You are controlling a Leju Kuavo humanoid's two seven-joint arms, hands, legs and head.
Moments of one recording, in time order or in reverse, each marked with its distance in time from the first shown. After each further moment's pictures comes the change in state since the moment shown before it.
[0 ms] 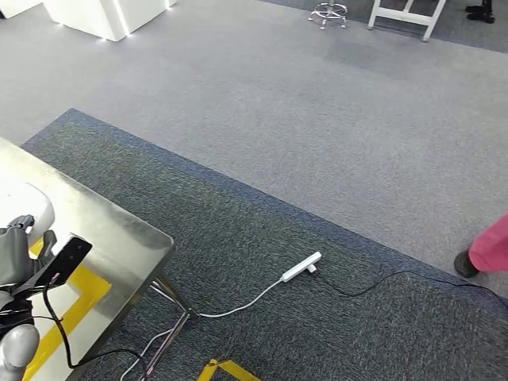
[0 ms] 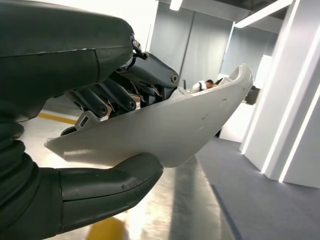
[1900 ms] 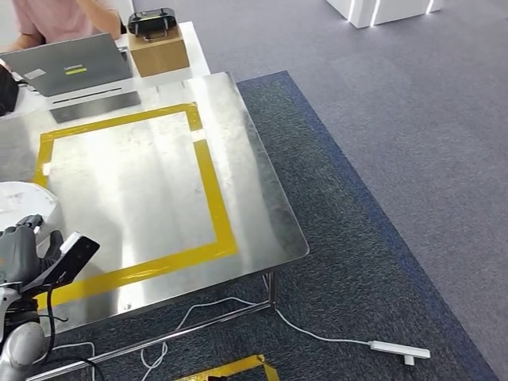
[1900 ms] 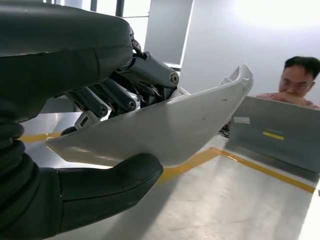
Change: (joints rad) left arm 0.002 0.001 -0.016 0.002 -0.024 -0.021 0.019; right arm 0.001 -0.001 0.000 0.000 0.011 0.003 0.000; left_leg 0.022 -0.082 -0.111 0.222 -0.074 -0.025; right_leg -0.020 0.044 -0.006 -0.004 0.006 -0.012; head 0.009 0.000
